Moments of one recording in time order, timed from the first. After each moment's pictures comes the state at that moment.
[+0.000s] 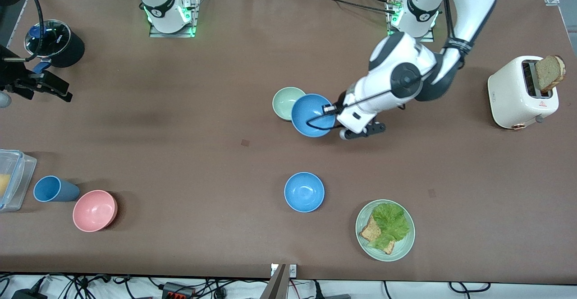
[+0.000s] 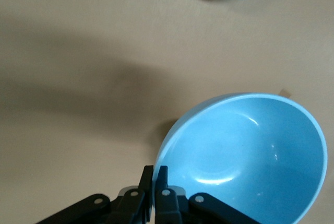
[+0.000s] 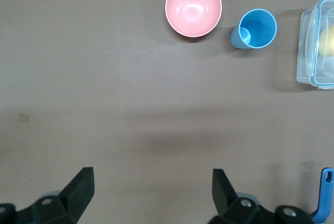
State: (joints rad) left arm 0.03 0.39 -0.64 -1.83 -0.16 2.12 -0.76; right arm 0.00 0.01 -0.05 -1.67 -0.02 1.72 0.00
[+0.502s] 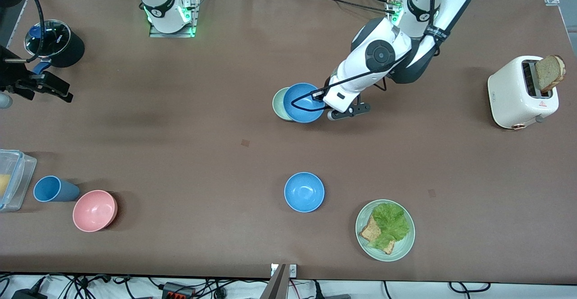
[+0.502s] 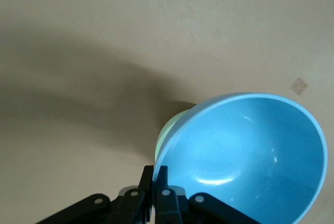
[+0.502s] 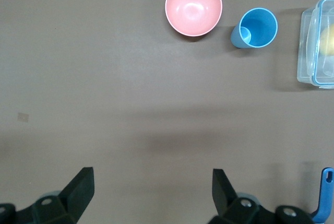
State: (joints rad) left arm 0.01 0.34 -0.70 -2.00 -0.16 2.30 -0.91; right arm 0.00 0.01 -0.05 -1.67 -0.02 1.72 0.00
